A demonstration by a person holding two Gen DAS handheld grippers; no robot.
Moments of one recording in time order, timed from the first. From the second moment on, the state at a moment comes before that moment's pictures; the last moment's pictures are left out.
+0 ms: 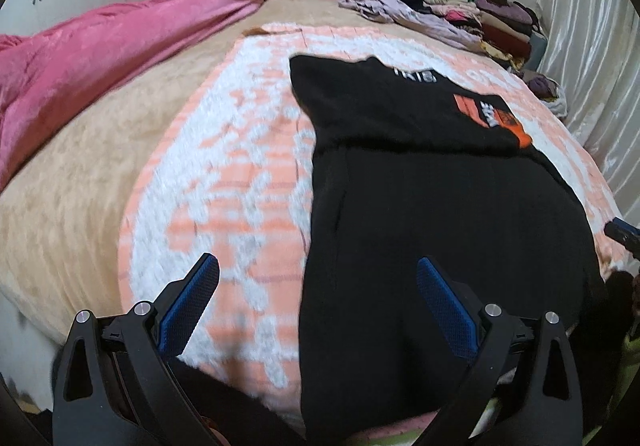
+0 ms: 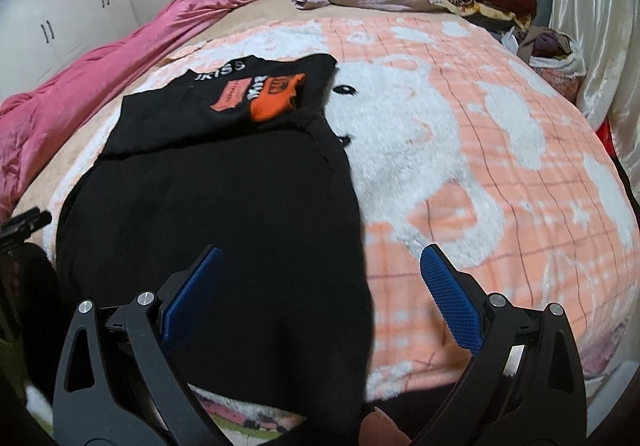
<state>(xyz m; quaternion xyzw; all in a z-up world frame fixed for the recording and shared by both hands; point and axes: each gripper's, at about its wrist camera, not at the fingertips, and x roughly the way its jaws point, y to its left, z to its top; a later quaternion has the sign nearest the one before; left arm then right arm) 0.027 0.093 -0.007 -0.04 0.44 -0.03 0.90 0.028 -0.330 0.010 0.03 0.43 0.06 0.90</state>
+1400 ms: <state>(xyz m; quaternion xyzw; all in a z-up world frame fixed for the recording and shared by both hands) -0.002 0.085 -0.056 -0.10 0.49 -0.06 0.86 0.024 -0.324 -0.026 0.03 0.53 0.12 0.84</state>
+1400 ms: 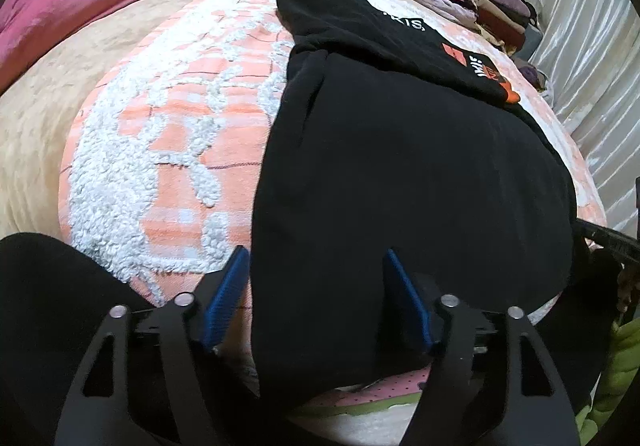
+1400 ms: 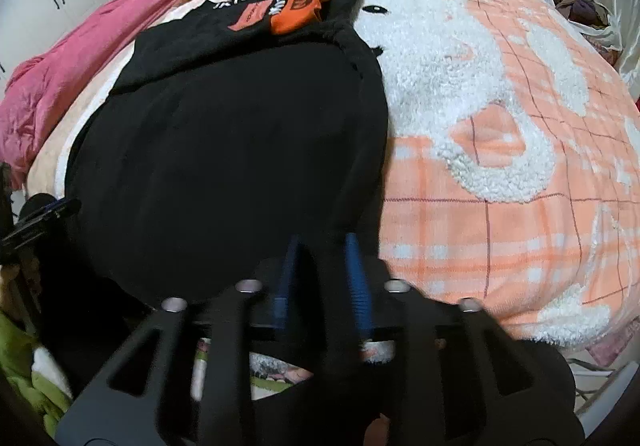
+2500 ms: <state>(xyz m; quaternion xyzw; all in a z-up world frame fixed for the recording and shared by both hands) 0.064 0.114 0.026 -0.20 0.38 -0.13 0.89 0.086 -0.336 0.072 0.11 0.37 0.20 0.90</state>
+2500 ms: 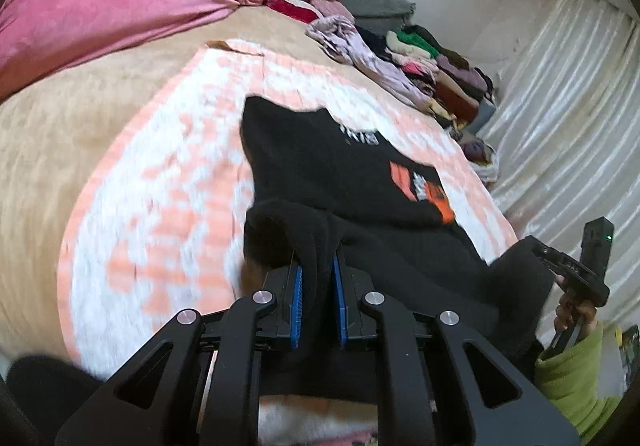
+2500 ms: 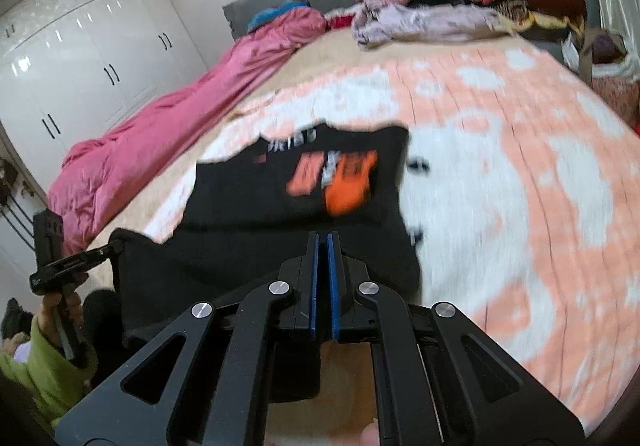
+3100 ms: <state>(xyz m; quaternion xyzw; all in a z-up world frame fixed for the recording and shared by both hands) 0.202 0.135 0.001 -0.29 0.40 -0.06 0.87 0.239 -0.347 0.033 0.15 0.40 0.08 0.90</state>
